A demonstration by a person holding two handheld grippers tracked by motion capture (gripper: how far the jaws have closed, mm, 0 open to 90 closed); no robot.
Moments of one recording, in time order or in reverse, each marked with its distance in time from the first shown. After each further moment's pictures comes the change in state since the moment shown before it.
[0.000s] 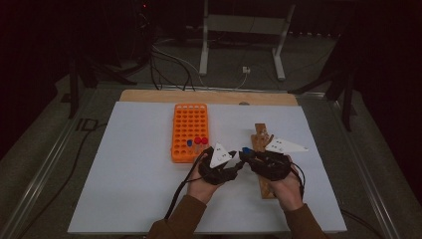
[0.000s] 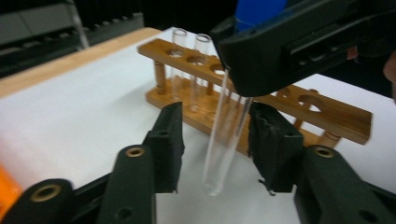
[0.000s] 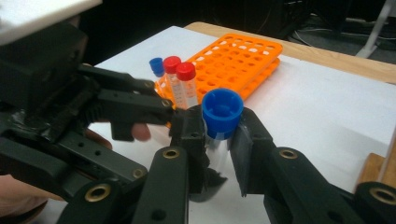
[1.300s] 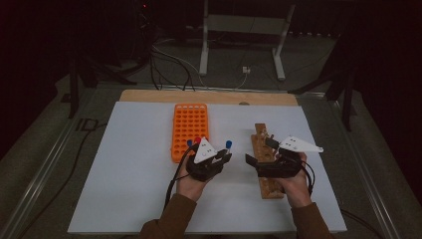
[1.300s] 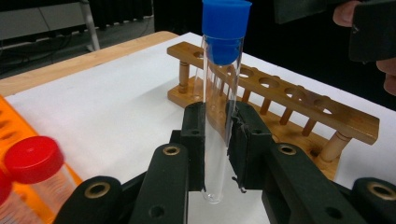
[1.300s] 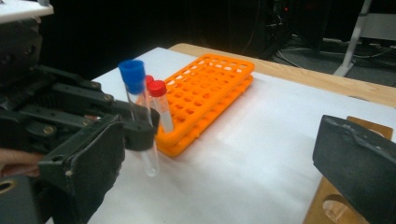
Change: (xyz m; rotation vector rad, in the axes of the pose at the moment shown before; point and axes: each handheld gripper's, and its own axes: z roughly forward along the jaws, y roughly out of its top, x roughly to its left) left arm 0.023 -0.003 -0.027 -0.024 0.036 -0.051; right arm -0.023 -0.004 -0.015 -0.090 -0.041 0.015
